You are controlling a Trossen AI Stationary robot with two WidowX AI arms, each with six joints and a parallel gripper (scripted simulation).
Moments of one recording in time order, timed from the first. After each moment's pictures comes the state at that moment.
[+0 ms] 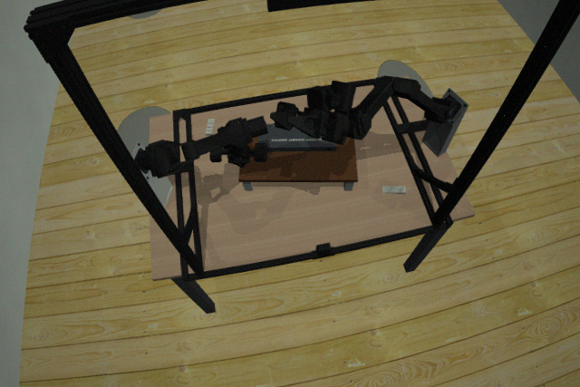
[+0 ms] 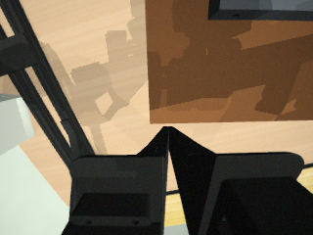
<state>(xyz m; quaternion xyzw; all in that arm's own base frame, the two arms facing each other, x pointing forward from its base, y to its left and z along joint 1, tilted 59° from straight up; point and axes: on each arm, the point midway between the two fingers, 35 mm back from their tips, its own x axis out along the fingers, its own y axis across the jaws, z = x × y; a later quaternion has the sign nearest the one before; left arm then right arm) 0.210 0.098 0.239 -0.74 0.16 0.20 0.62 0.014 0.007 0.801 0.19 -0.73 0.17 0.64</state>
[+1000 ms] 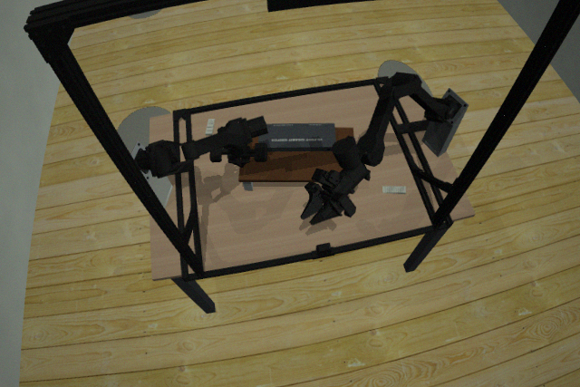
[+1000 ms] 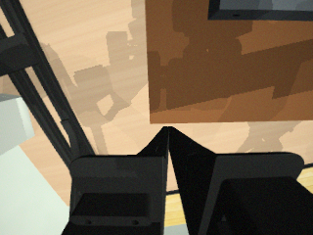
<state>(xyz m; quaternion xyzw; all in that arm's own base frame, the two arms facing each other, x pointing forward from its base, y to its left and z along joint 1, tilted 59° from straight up) 0.210 0.098 0.239 -0.74 0.16 0.20 0.62 0.242 0.110 0.669 0.28 -0.37 0.22 0.86</state>
